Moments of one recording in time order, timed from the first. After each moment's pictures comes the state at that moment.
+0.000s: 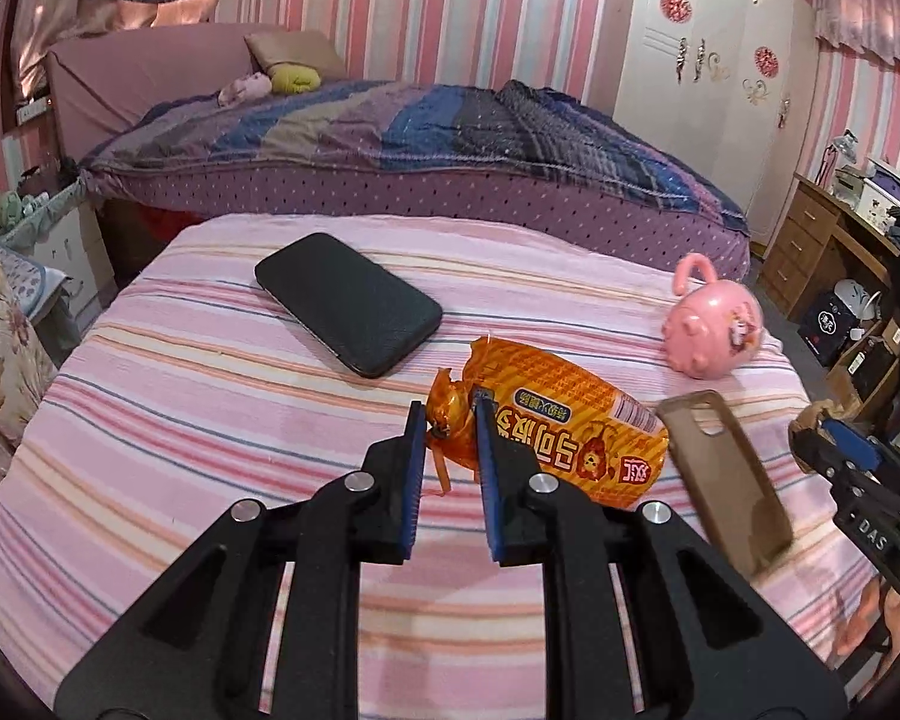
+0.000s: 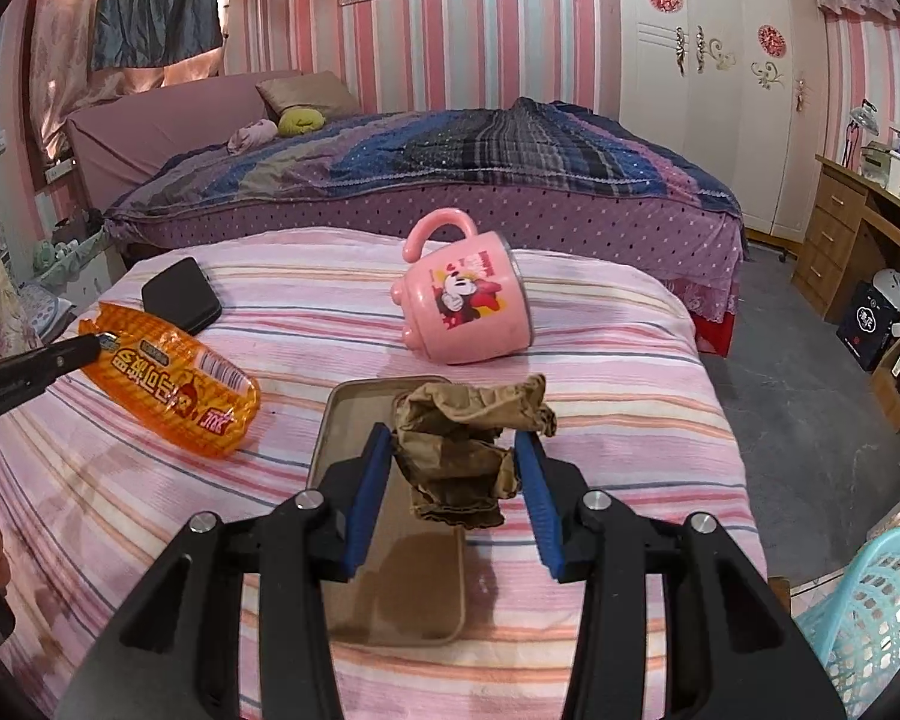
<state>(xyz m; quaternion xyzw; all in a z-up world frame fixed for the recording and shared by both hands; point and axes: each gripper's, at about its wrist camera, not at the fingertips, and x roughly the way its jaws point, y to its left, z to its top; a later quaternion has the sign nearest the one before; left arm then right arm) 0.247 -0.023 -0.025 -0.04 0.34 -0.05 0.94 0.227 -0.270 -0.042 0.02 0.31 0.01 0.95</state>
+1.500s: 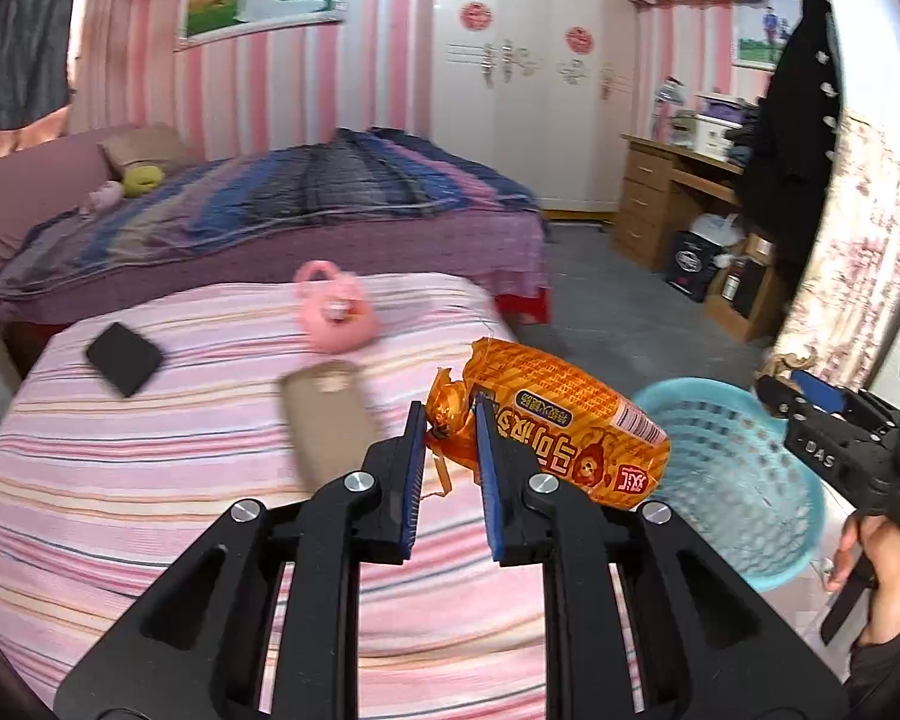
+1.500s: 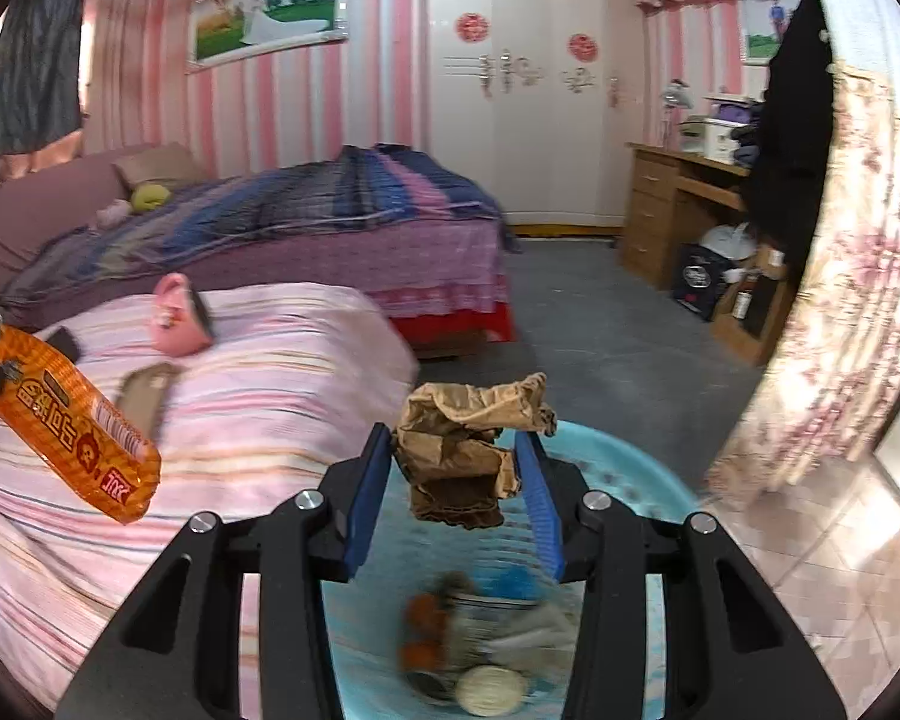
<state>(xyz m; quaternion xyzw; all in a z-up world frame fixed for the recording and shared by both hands) 0.069 -0.243 0.024 0.05 0.27 -0.21 0.94 0.035 -0.471 -0.010 0.06 0.26 -0.19 0.94</state>
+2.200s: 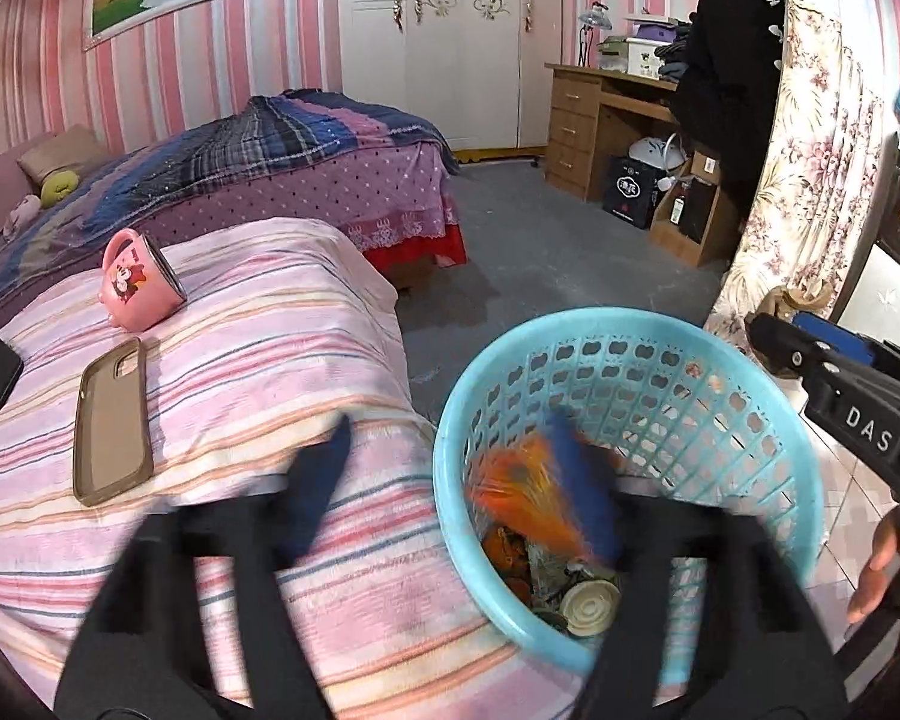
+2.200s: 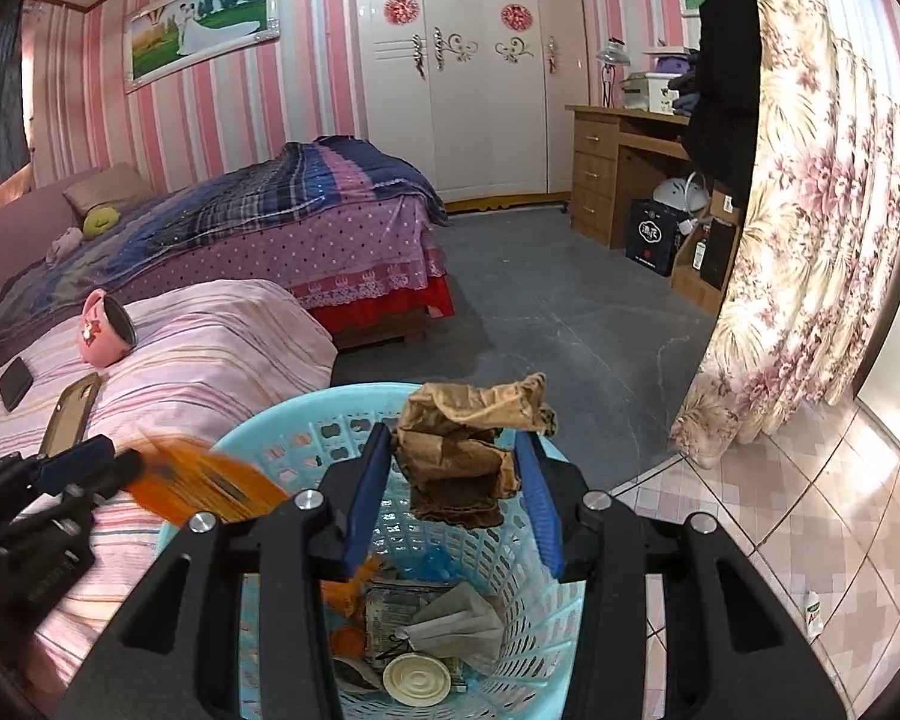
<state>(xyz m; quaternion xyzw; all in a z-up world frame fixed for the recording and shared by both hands) 0.085 -0.385 -0.042 0.10 0.31 -0.27 0.90 0.011 -0.548 -0.031 0.11 0.28 -0.22 0.93</state>
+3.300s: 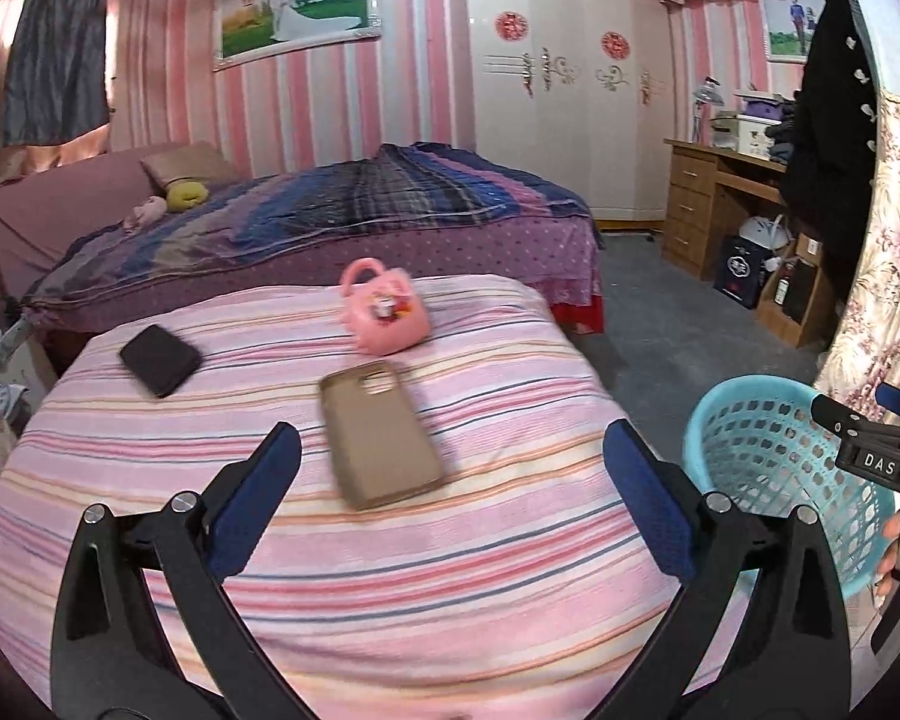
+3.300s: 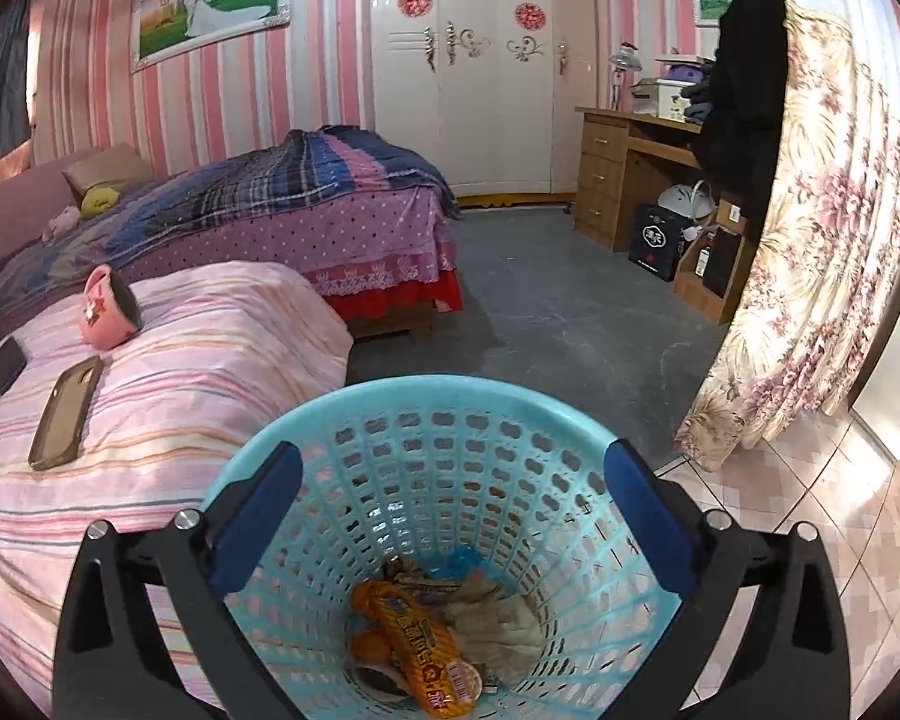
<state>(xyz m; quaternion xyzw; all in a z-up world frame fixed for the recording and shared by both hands) 0.088 -0.228 0.001 0.07 0.25 -0.14 0.96 0.043 -0.496 -0.033 0.07 0.29 -0.22 0.93</state>
